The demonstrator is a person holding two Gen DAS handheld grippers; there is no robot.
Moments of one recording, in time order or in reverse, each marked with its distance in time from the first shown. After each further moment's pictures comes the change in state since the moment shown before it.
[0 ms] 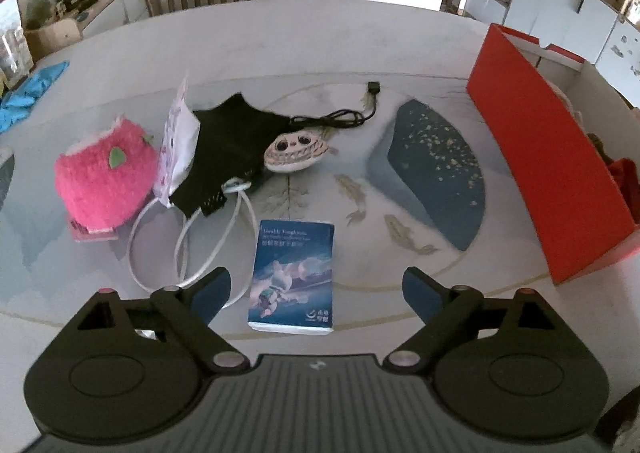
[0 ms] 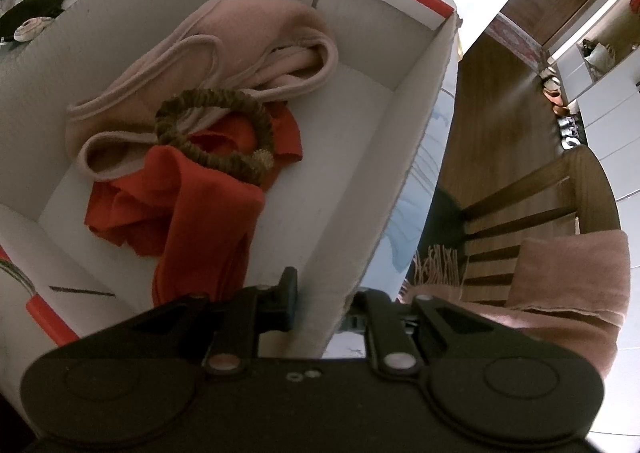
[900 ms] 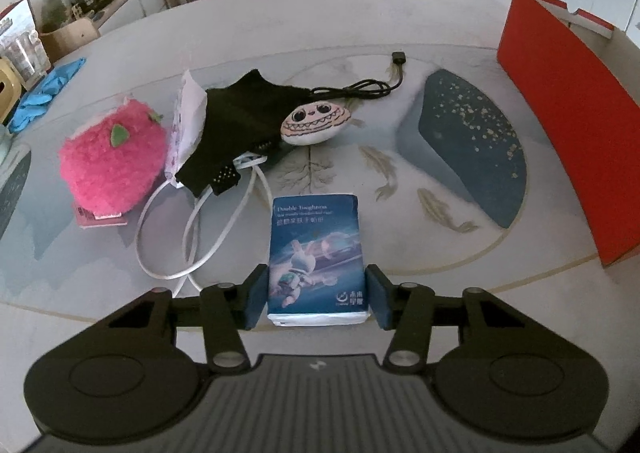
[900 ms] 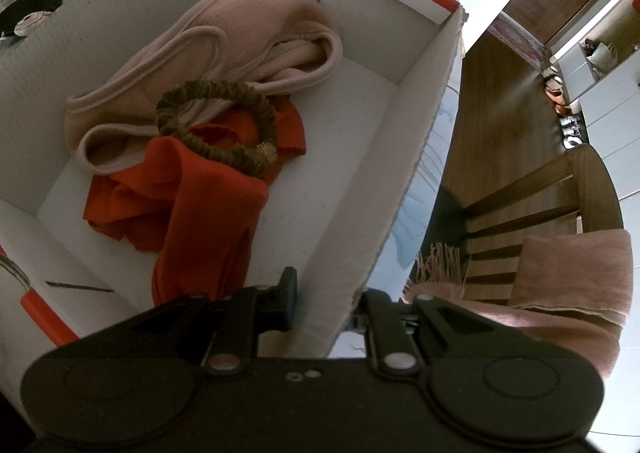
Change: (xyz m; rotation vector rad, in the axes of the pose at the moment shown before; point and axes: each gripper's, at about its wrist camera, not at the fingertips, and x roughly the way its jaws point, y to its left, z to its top) left arm 0.021 -0.008 -0.010 0.040 0.022 0.118; right arm 0.009 0.003 -0.002 -0.006 0.005 0.001
